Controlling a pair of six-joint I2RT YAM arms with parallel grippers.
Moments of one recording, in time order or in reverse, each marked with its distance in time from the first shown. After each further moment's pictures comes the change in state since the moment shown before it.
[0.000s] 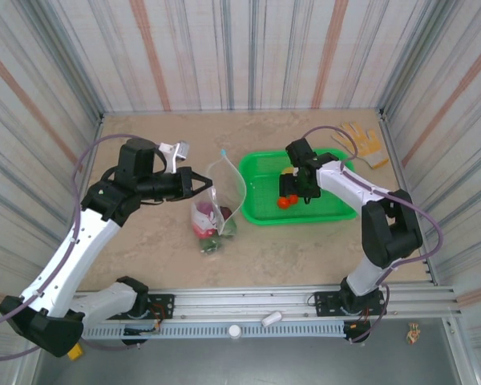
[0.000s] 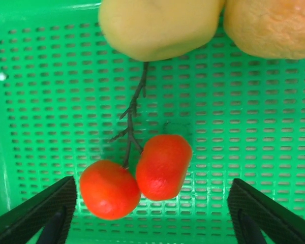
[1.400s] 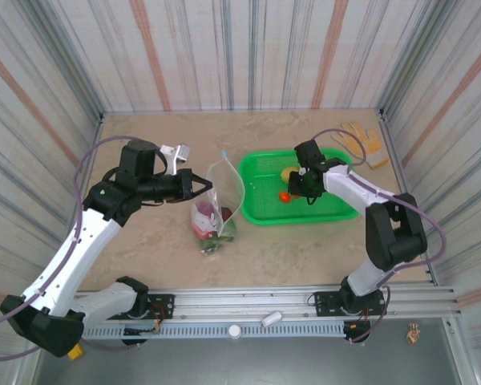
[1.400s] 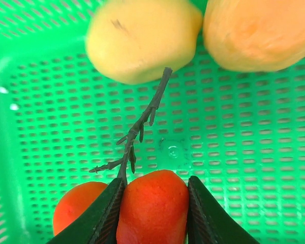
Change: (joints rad) left arm 0.009 0.000 -0.021 -0.001 0.015 0.010; right arm -0.039 -0.075 -0.074 0.105 -0.035 0.053
